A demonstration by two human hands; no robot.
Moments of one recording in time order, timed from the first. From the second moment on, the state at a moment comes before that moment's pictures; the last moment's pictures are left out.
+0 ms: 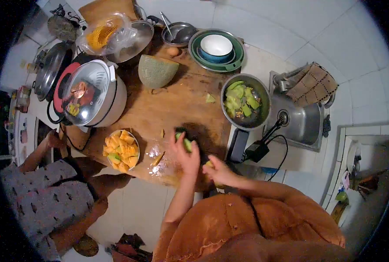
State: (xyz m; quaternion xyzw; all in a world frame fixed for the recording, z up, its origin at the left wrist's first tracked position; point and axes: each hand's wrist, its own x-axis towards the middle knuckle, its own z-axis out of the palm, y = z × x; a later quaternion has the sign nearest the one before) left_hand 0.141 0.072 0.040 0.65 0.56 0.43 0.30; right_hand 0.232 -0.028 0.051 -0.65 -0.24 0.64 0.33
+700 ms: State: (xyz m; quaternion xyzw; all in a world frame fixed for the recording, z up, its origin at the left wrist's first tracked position) left_hand 0.110 0.154 0.027 0.71 0.69 0.10 0.12; right_hand 0.413 -0.045 0.093 -0.70 -0.13 0.42 0.57
